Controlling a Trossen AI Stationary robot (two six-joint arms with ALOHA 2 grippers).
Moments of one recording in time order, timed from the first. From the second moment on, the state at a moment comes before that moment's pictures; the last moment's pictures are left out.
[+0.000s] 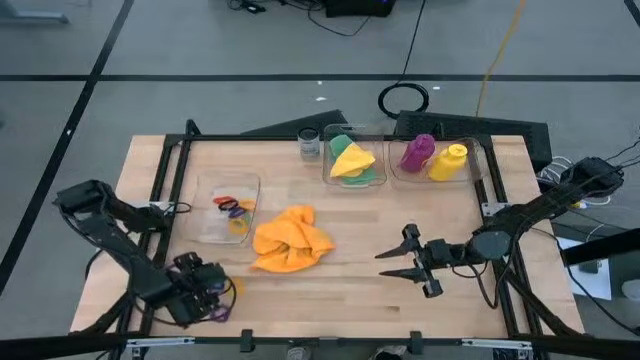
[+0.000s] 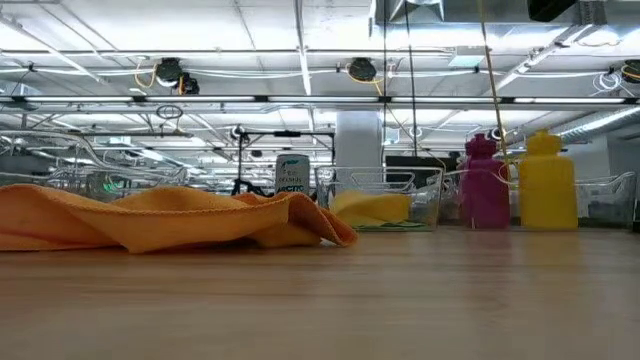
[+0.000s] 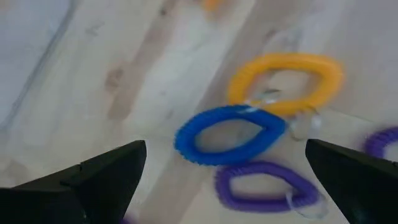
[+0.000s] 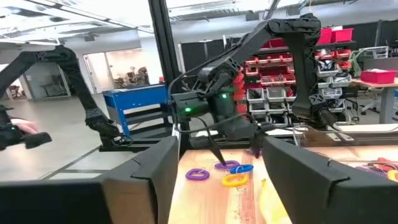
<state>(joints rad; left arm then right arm) -1.00 1.64 0.98 -0.93 -0.22 -1.39 0.67 1.29 0.62 0.91 0.48 0.09</state>
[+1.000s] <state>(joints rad) -0.92 1.63 1.00 -0.89 -0.06 -1.29 0.67 1.29 0.62 0.91 0.48 0.09</state>
